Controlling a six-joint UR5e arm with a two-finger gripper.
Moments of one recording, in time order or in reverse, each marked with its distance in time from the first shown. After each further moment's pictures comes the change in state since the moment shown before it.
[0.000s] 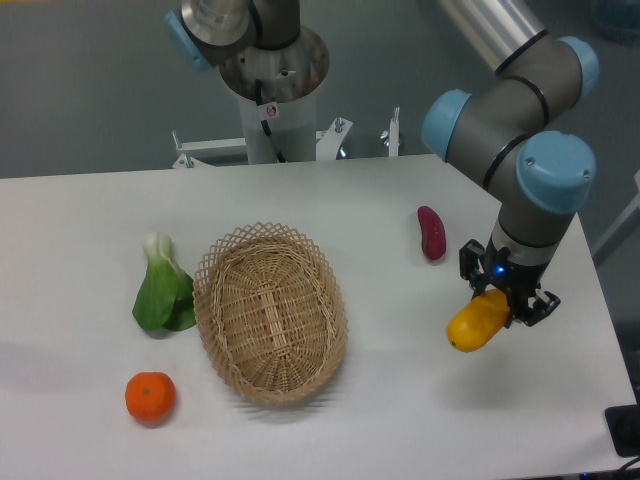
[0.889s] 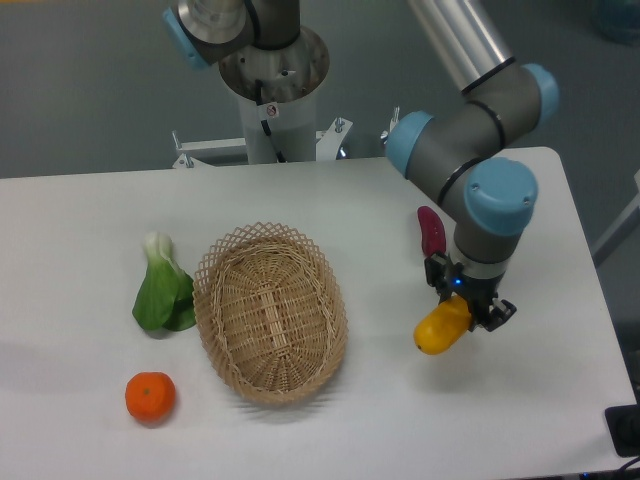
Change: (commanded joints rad) arm -0.074 -0.003 -0.212 0.250 0.049 -0.046
